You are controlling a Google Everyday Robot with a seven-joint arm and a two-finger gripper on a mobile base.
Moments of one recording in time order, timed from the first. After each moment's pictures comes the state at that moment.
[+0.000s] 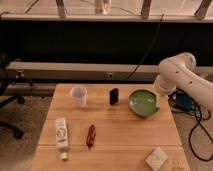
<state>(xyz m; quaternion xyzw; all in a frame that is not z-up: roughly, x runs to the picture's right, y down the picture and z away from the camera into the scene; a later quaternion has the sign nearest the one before) 0.272 0.051 0.756 -0.24 0.00 -0.02 0.97</state>
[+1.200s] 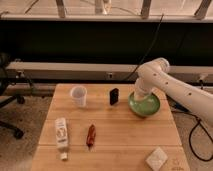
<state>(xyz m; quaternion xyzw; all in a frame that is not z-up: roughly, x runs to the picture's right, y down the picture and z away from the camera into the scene) 0.182 0.057 0.811 -0.25 -0.06 -0.05 0.96</state>
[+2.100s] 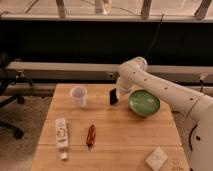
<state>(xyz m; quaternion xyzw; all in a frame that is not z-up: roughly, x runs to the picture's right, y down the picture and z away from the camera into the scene) 0.085 0.043 0.843 -0.24 -0.11 -0.10 0.96</state>
